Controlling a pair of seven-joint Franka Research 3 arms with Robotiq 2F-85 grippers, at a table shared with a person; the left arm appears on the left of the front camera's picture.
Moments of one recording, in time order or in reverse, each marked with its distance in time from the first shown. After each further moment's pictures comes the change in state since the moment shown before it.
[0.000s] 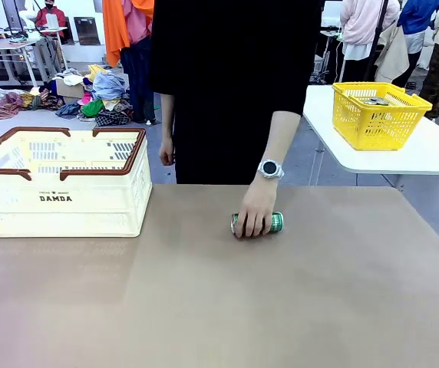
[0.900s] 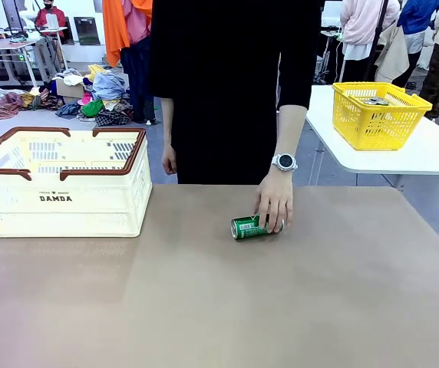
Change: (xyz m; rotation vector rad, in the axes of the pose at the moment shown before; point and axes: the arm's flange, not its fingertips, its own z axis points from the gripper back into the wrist) left arm 0.000 0.000 0.000 0.000 0.000 0.000; right arm 0.000 0.000 0.000 0.000 0.000 0.000
